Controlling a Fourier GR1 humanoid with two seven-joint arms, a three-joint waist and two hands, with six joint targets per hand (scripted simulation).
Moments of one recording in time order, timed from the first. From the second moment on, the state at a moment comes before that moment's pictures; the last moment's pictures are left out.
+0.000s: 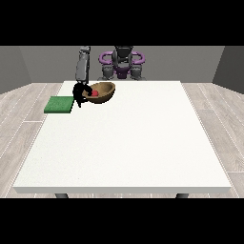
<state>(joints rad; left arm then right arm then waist) -0.71 0.66 0.51 -1.22 0.36 -0.42 0.19 -0.24 -0.11 -0.29 -0.83 -0.18 -0.11 -0.54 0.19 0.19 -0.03</state>
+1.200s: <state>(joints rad) -0.56 0.72 0.57 -1.06 0.33 -0.44 0.06 -0.33 -0.63 -0.29 -0.94 -0.15 0.00 0.15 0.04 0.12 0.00</state>
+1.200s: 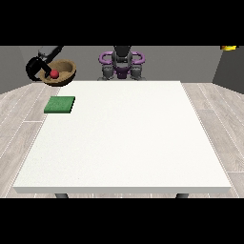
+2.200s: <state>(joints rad) -0.55 0.79 0.59 -1.01 0.36 -0.48 -0.06 -0.51 -0.60 -0.40 -0.70 -0.21 -0.01 0.06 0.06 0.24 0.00</state>
